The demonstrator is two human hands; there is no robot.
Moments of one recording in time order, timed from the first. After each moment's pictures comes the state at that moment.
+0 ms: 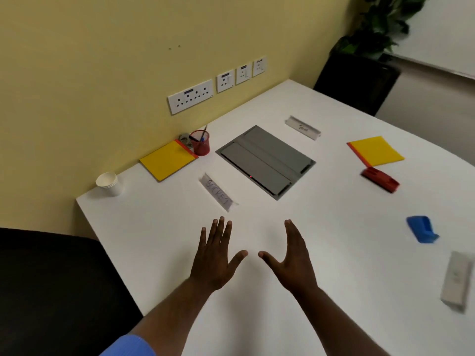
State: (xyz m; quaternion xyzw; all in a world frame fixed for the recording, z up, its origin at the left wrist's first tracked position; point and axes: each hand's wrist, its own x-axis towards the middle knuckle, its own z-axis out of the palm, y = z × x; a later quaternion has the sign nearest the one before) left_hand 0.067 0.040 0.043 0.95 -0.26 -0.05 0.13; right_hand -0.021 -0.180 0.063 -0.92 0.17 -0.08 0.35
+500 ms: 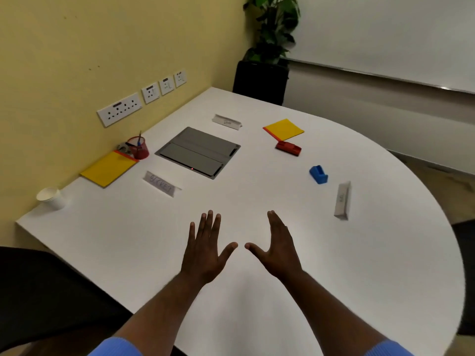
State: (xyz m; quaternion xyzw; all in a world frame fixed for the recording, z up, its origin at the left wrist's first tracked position) left_hand -0.128 -0.013 0.111 0.91 -0.39 -0.02 0.16; right_hand -0.255 -0.206 0.114 -0.91 0.24 -0.14 0.31
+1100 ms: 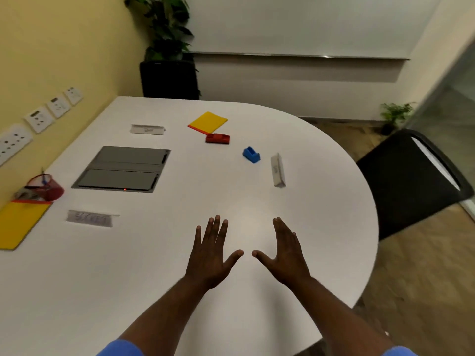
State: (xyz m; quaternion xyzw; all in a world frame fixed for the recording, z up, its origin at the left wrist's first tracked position) left_hand -0.174 -0.082 0.098 0.79 -0.59 -0.04 0.13; right_hand -0.383 -0.210 0.097 -0.86 0.42 -0.16 0.24
